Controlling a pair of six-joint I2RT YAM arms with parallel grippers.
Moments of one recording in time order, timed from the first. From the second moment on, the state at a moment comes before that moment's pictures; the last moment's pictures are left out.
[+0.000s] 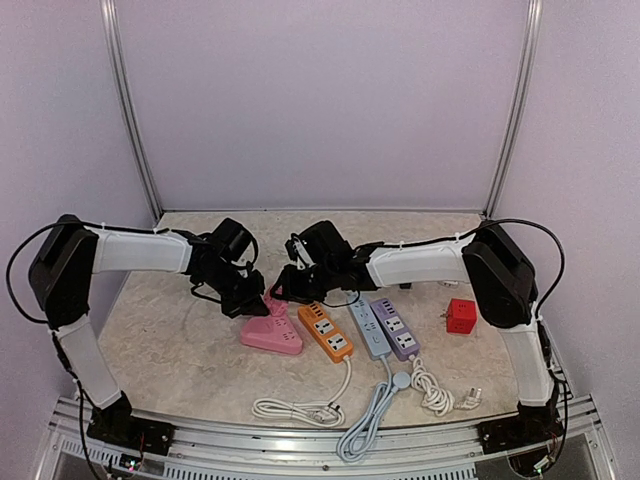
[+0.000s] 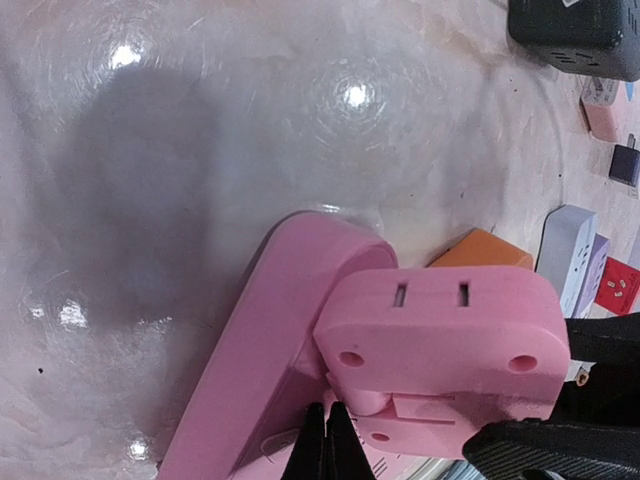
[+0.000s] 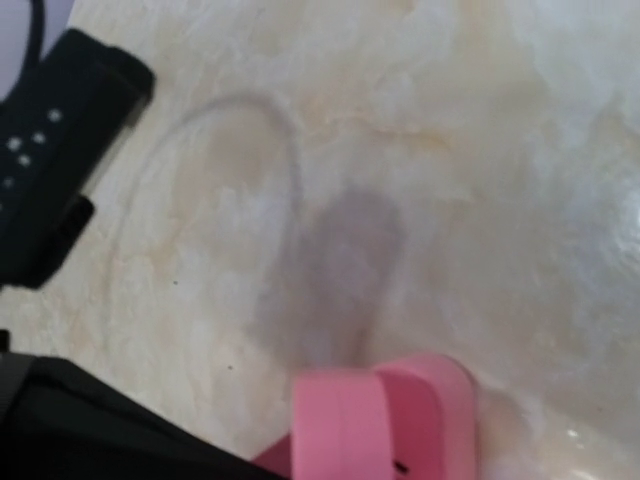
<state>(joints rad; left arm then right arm) -0.59 1.78 1.13 -0.49 0.30 -0.87 0.93 2.22 1.64 -0.08 -0.25 0.76</state>
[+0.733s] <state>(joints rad) -0.57 1.75 1.05 -0.39 0.33 -0.89 0.93 2.28 1.70 -0.12 -0.31 0.76</state>
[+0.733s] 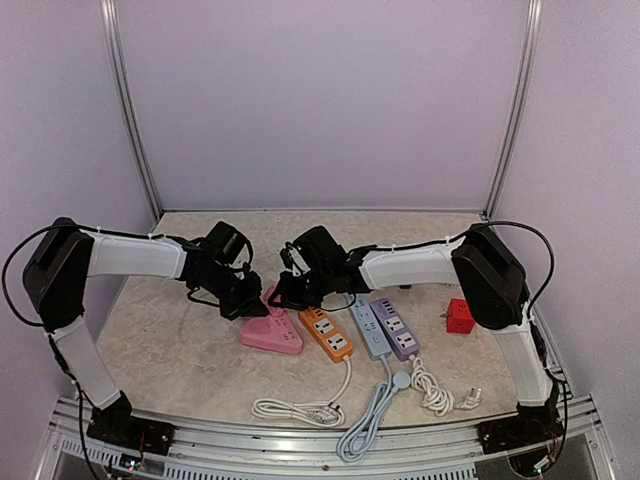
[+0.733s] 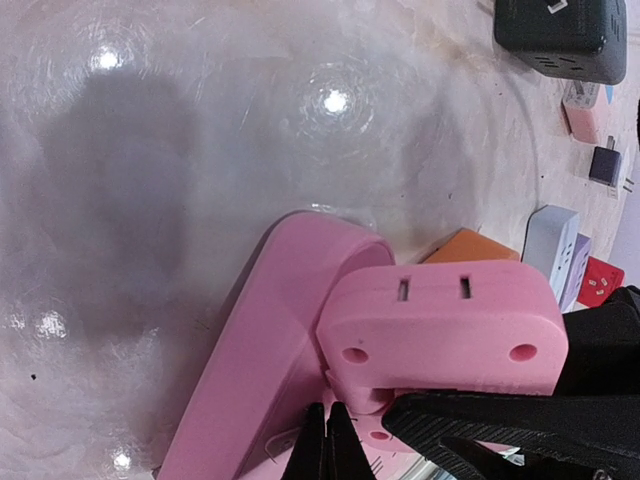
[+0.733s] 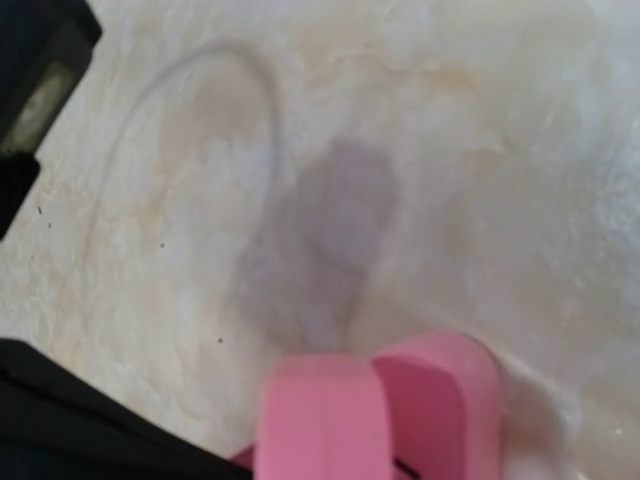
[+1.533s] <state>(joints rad) -0.57 1.76 1.04 -0.36 0.35 -0.92 0.91 2.28 1.69 -0.10 -0.34 0.81</state>
